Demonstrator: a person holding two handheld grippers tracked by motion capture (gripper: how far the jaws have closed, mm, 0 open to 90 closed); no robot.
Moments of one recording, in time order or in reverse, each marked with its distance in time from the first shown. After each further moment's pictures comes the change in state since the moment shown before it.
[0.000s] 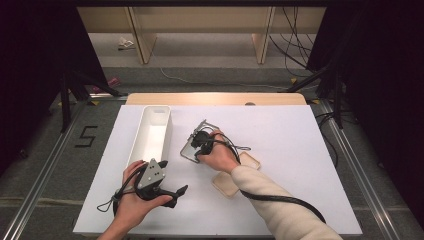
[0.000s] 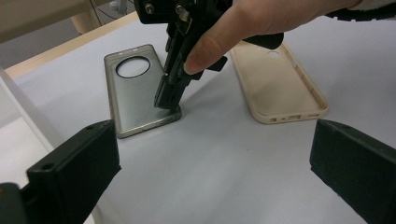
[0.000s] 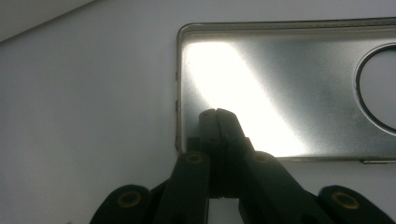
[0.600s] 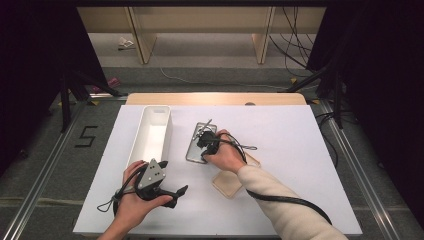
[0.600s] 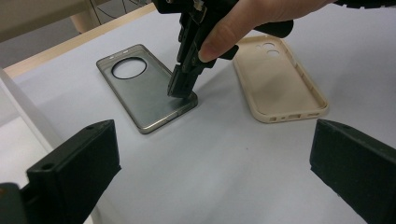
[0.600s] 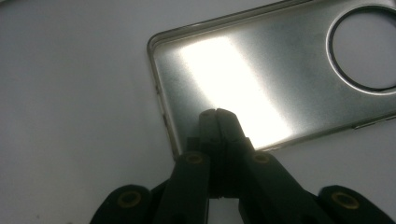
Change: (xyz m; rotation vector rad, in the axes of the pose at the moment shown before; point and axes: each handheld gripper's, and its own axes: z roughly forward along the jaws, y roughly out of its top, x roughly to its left) left arm 0.000 0.000 0.000 0.003 -0.001 -0.001; right arm -0.008 -0.013 -0.009 0.033 -0.016 0.004
